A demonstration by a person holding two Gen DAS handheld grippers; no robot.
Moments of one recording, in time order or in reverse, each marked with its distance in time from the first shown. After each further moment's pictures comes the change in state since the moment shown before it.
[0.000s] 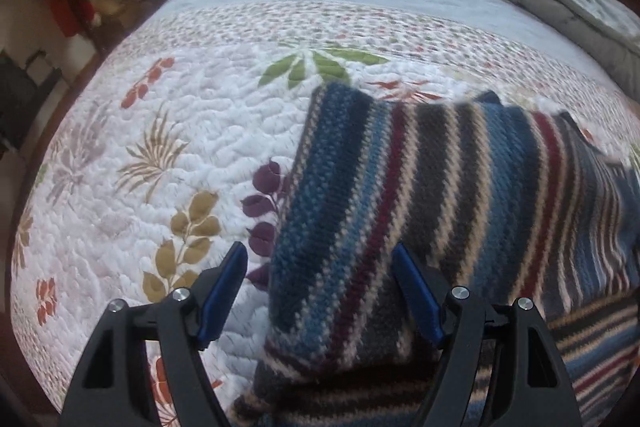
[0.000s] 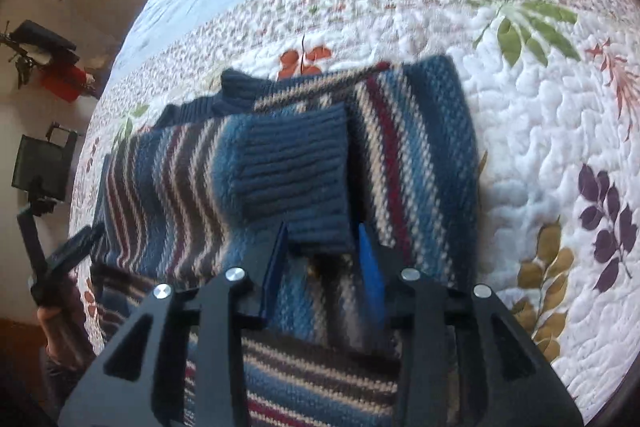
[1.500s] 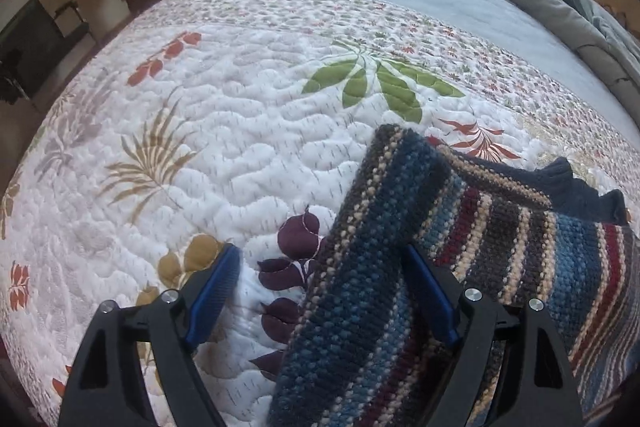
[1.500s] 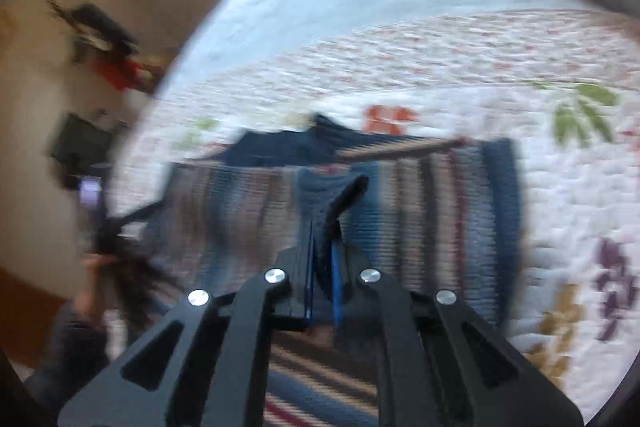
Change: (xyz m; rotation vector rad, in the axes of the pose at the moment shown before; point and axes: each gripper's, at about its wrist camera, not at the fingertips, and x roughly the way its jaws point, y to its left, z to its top) left arm 0.048 0.024 0.029 -0.165 -0.006 0.045; right arm -0.027 0.042 0.009 -0.160 -0.129 0.064
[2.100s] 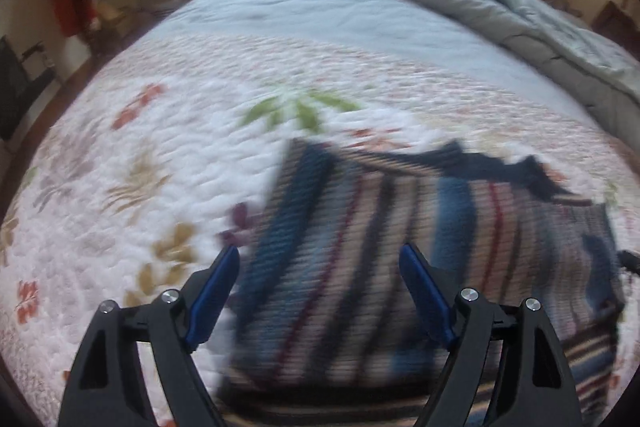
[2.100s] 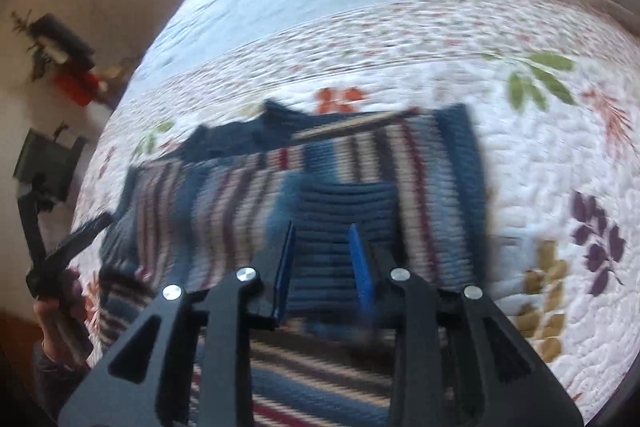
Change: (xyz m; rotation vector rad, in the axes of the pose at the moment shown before) left arm -0.077 -0.042 -0.023 0.145 -0.104 -0.171; right arm 0.003 0.008 -0.020 0.055 -0.013 -0.048
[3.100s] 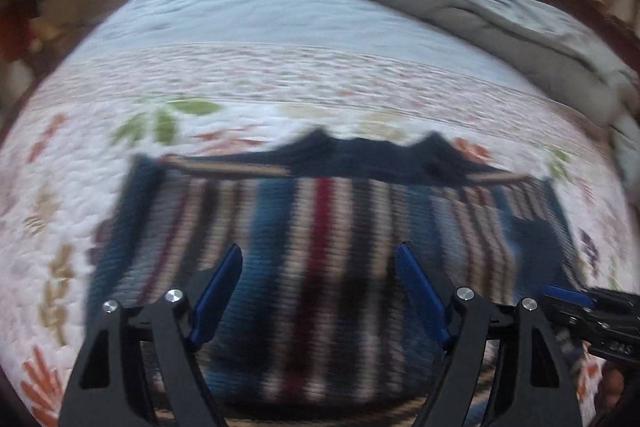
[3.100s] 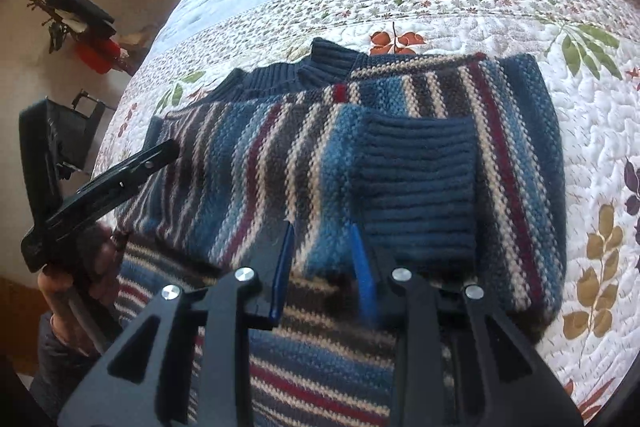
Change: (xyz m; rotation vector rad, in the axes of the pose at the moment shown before) left arm 0.019 -0.099 -0.002 0.116 0.032 -0.188; right arm 0.018 0.024 -0.027 -0.031 0.106 0.066
